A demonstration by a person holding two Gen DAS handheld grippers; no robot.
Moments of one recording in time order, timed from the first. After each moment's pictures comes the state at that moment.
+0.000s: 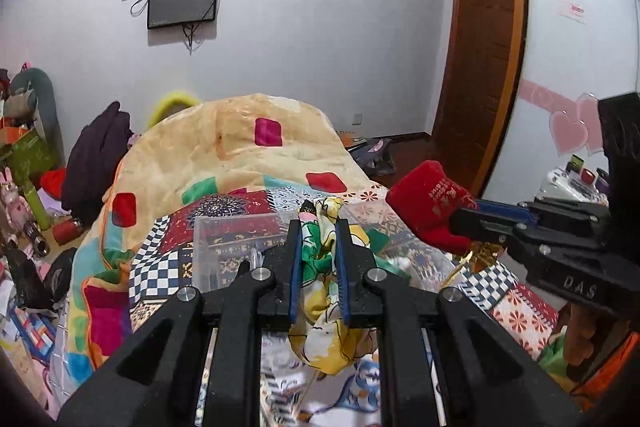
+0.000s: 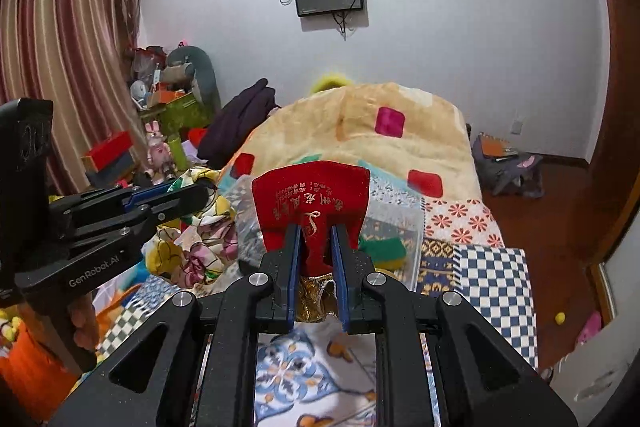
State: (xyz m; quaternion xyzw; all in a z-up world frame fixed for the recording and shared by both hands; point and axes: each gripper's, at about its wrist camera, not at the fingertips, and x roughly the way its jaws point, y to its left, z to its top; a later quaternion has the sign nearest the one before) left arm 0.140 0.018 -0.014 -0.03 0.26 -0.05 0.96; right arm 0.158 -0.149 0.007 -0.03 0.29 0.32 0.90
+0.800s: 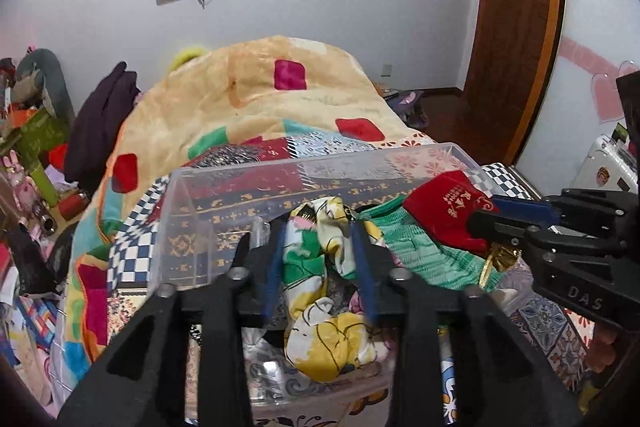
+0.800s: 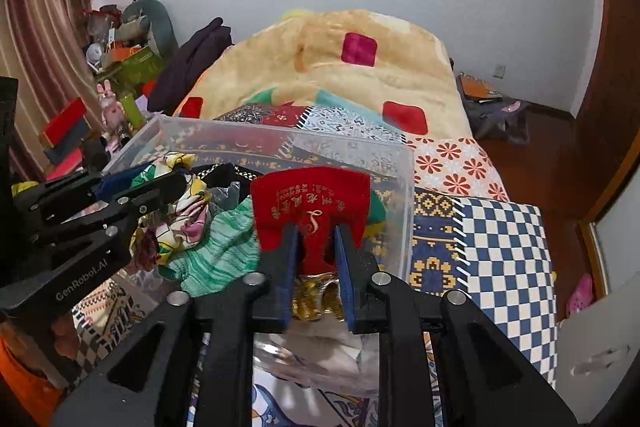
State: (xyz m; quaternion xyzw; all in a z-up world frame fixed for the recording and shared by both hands) left arm 0.199 0.015 -0.089 0.00 0.34 0.00 0.94; right arm 0.213 -0.135 -0.057 -0.06 0.39 0.26 0.88
